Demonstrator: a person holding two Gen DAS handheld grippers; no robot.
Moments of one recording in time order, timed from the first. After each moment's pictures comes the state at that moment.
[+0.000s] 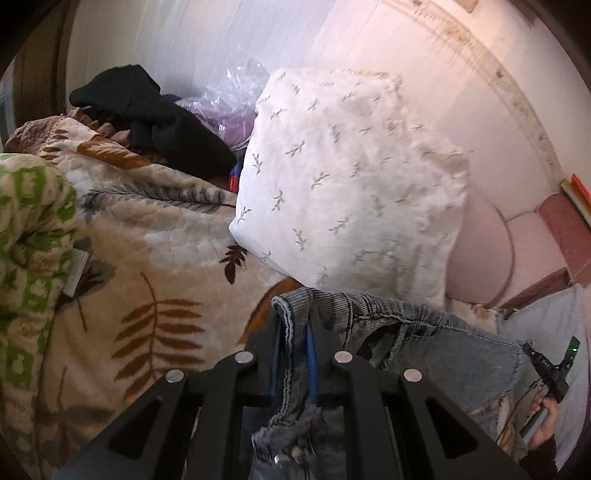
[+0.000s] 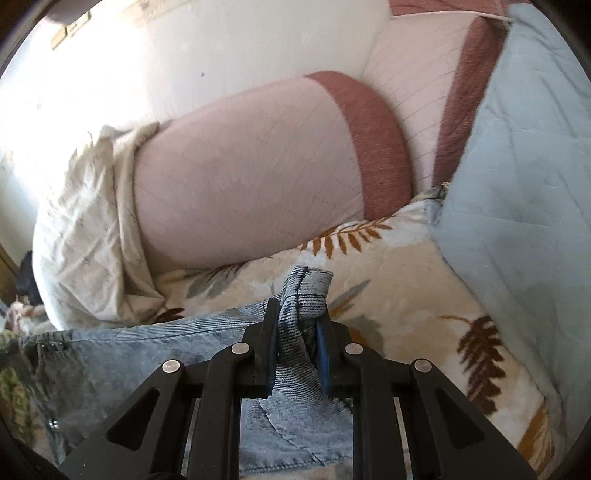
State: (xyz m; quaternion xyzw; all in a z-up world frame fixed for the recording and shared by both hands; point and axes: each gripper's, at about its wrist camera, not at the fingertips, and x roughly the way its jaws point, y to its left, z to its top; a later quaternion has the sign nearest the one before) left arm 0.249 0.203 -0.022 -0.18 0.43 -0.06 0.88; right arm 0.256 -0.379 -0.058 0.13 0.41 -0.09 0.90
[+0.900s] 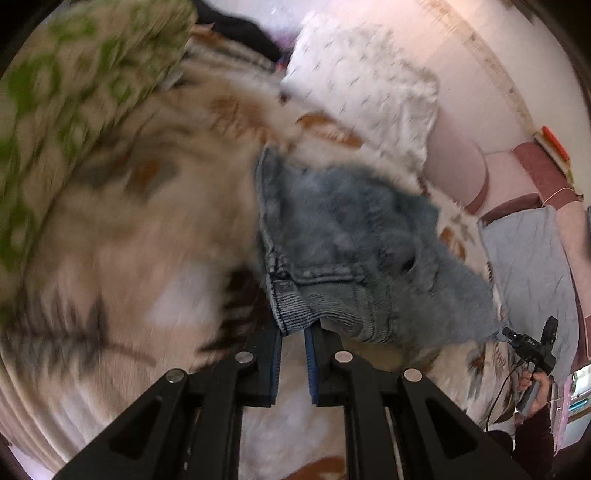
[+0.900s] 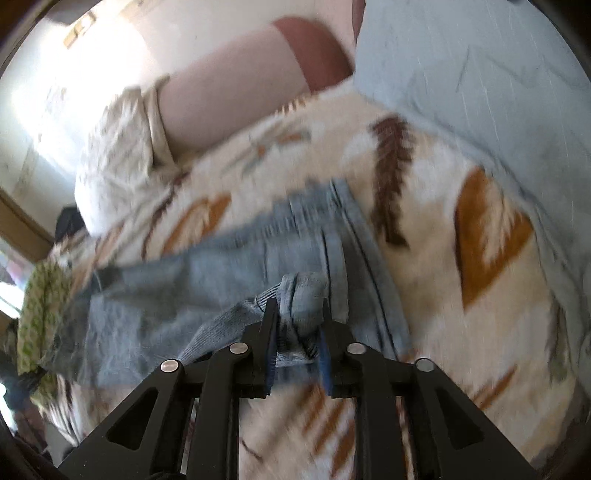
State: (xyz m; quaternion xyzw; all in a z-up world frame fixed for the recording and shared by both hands) left arm 0.004 0.247 -0.130 -0.20 0.50 -0.09 0.84; right arm -0.001 -0.409 -0.116 0.20 0.50 -0.04 0.84
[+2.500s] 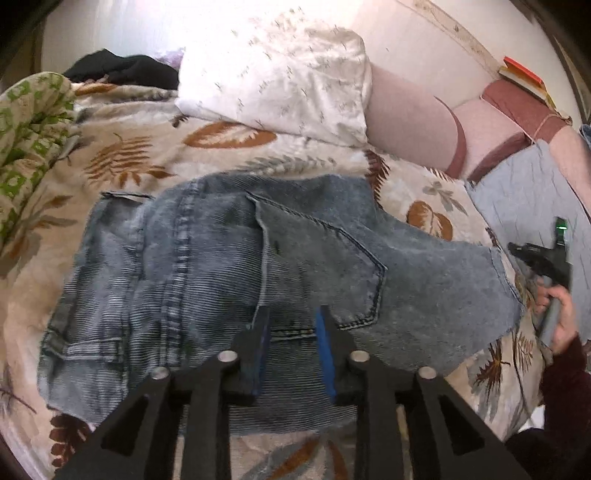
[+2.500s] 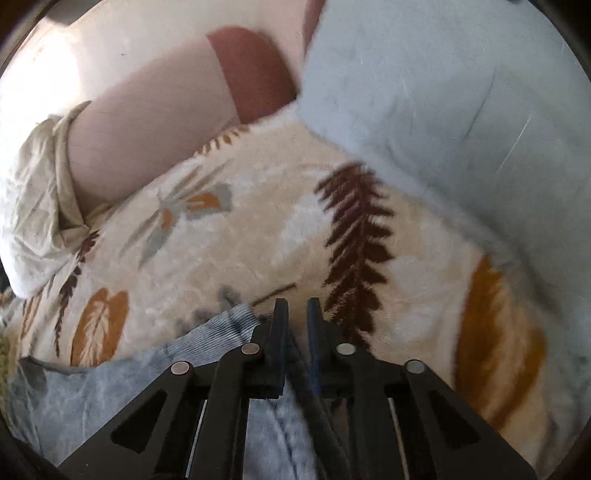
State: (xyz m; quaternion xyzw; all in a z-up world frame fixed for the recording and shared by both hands) left arm 0.042 0.095 -0.117 -0.08 0.45 -0.12 0.88; right arm 0.118 -0.451 -0.141 0.15 0.45 -0.16 0.87
